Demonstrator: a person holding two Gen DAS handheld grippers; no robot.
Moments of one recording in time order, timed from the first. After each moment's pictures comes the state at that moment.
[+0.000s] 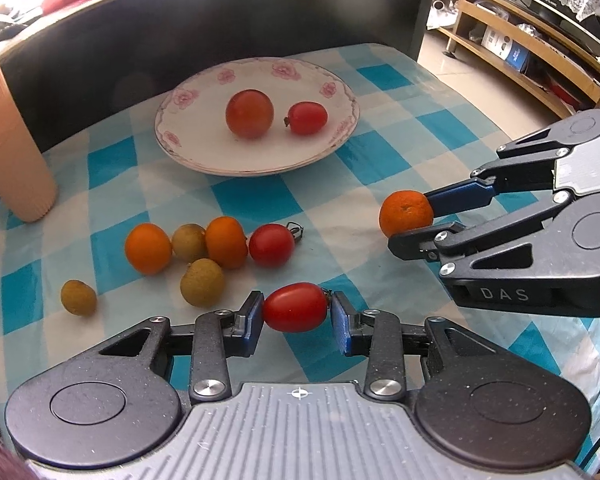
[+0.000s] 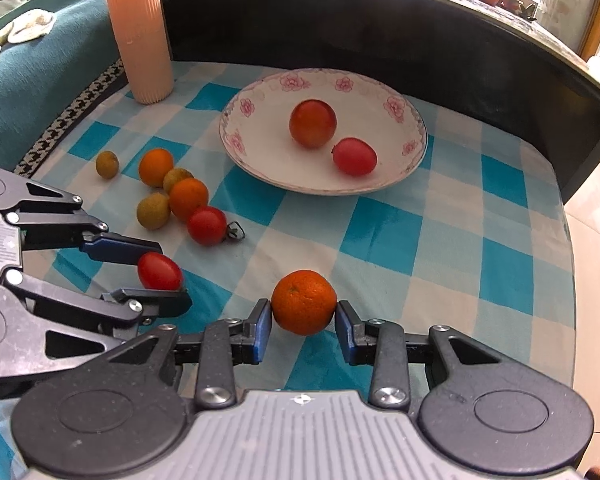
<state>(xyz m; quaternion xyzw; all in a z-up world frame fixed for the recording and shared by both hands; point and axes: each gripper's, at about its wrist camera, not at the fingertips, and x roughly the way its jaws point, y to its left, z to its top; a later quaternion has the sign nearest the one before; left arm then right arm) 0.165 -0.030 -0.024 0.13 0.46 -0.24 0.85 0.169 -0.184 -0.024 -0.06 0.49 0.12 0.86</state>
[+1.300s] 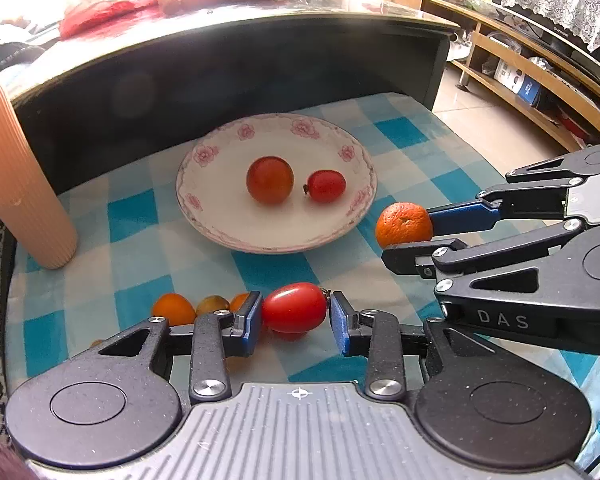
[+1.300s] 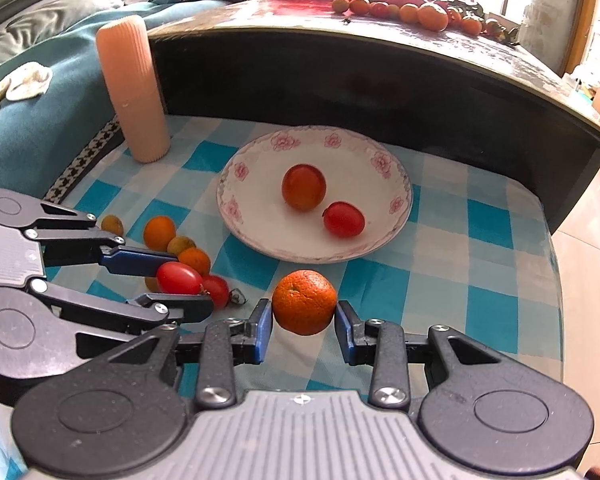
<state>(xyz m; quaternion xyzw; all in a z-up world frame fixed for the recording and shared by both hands) 0.189 -0.036 0.005 0.11 0.43 -0.23 0.87 0.187 -0.190 0.009 -0.03 0.45 0.11 0.89</state>
